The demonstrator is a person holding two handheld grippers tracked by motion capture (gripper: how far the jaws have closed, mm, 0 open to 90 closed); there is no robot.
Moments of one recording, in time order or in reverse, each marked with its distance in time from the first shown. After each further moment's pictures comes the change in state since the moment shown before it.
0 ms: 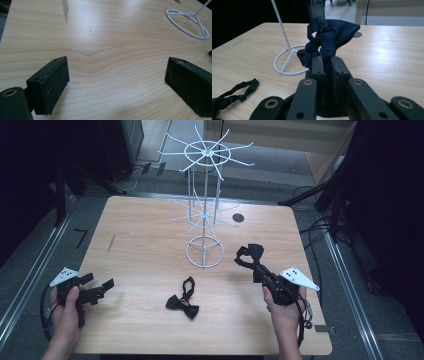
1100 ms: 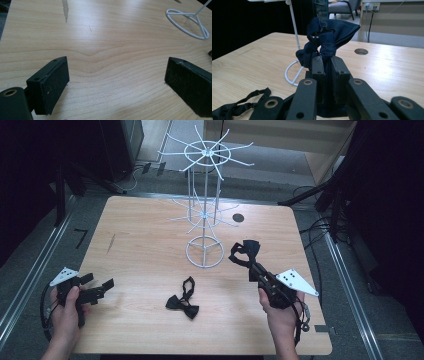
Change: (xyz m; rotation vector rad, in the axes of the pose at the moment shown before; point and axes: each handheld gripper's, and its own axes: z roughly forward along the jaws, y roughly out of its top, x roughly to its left) left arm 0.000 0.000 0.000 0.004 -0.002 -0.003; right arm 0.025 0.013 -0.012 -0.090 0.022 -0.071
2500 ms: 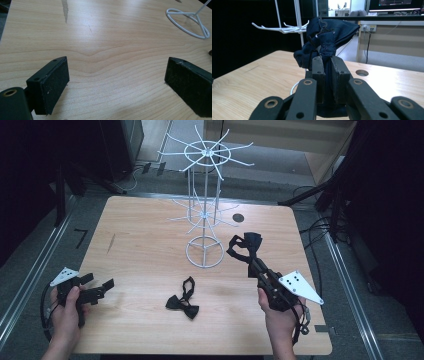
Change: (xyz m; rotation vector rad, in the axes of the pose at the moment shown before) left arm -0.001 0.000 0.000 -0.001 0.003 0.006; right arm 0.020 0.020 -0.014 -0.142 0.004 -0.024
